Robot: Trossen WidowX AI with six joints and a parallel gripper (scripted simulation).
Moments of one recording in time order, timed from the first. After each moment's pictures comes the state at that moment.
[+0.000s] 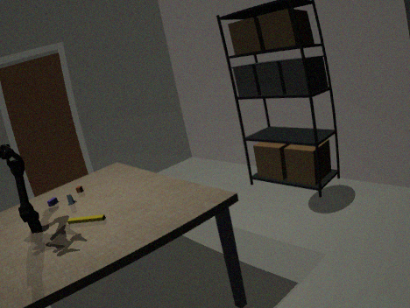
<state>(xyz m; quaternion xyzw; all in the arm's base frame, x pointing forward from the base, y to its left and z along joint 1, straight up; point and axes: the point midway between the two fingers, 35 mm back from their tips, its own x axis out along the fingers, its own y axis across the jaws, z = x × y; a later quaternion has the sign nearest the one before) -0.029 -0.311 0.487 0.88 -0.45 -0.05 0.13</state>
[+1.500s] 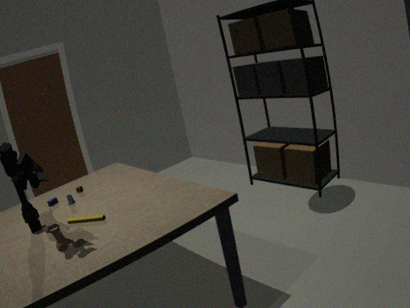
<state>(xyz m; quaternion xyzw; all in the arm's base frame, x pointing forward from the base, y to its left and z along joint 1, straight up) 0.103 -0.385 0.356 0.85 -0.25 -0.30 0.34</state>
